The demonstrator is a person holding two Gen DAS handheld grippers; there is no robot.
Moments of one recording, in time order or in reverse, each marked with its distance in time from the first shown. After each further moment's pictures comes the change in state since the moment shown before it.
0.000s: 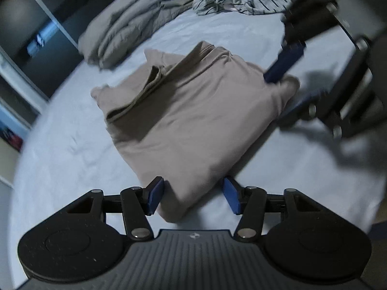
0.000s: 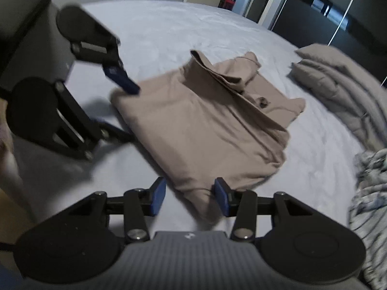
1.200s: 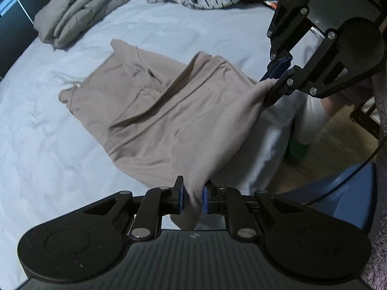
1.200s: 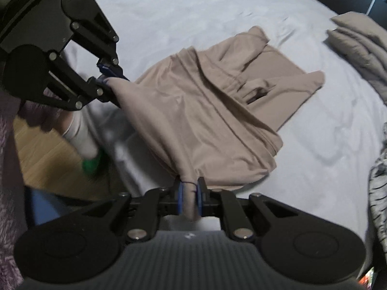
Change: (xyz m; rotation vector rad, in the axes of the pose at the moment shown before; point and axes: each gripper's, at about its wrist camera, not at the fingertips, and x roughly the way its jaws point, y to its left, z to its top) left arm -0.085 -0.016 -0.009 -0.046 0.151 -0.334; right arm -0.076 0.009 -0.016 0.008 0.206 0.301
